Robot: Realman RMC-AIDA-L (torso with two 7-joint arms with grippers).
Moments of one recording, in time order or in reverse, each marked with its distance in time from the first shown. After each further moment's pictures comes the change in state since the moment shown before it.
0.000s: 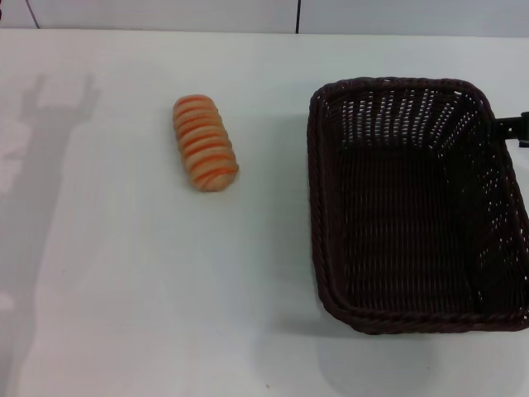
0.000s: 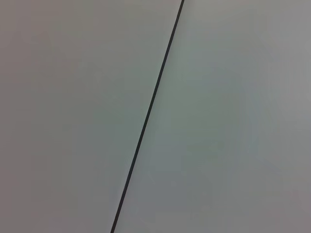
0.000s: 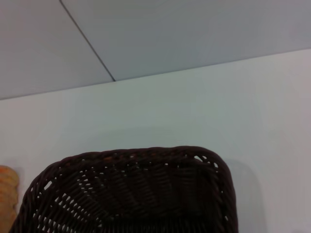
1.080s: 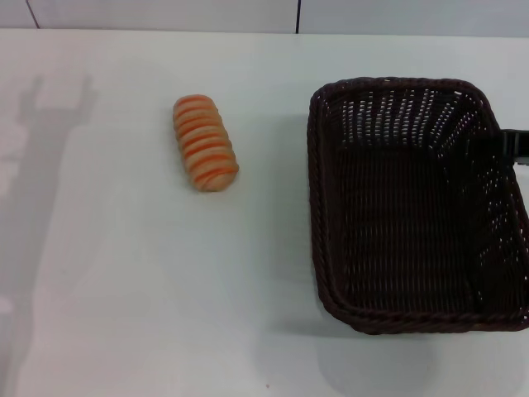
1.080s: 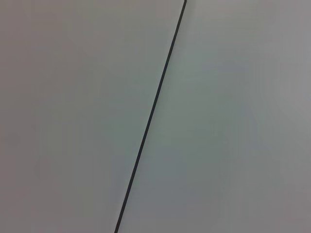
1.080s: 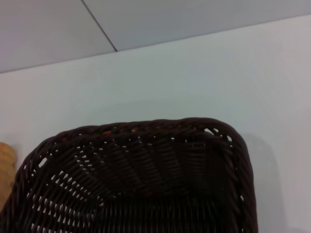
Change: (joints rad) left arm 0.010 0.001 0.000 0.000 0.000 0.030 -0.002; right arm 0.057 -0.002 -0.008 -0.145 0.001 -0.026 -0.029
